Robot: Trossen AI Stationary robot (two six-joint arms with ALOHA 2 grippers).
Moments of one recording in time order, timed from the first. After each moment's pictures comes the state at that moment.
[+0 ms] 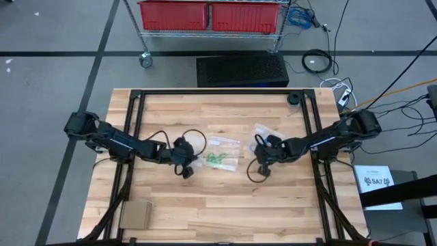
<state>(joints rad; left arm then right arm) -0.18 1.39 0.48 0.08 -0.32 -0.50 0.15 1.49 0.59 -0.31 0.28 0.53</state>
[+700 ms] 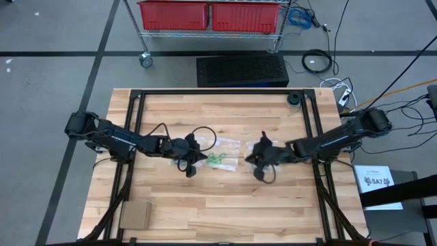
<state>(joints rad) -0.09 1.39 0.56 0.24 -0.08 -0.14 0.27 1.26 0.58 -0.06 0.26 0.54</state>
